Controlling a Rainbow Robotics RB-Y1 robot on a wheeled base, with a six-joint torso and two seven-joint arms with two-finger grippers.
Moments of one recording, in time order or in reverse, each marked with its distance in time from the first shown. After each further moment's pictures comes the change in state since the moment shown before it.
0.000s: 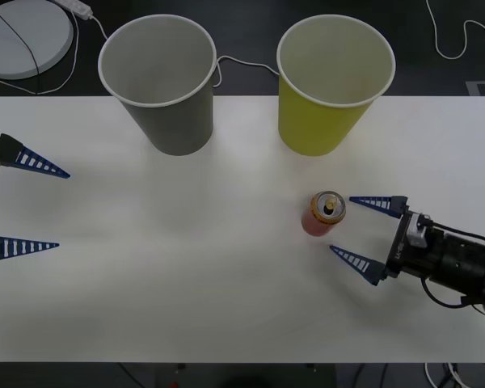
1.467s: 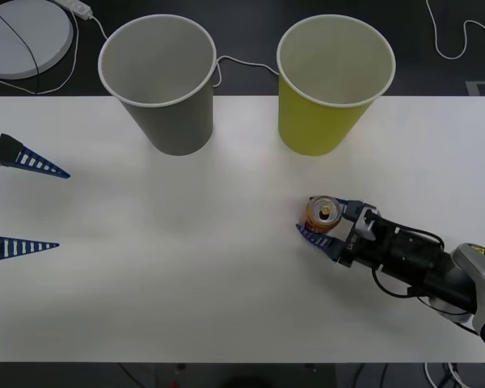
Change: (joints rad) right arm -0.046 0.130 0.056 0.001 0.001 0.155 0.077; left arm 0.000 0.000 0.000 0.000 0.000 0.000 0.000
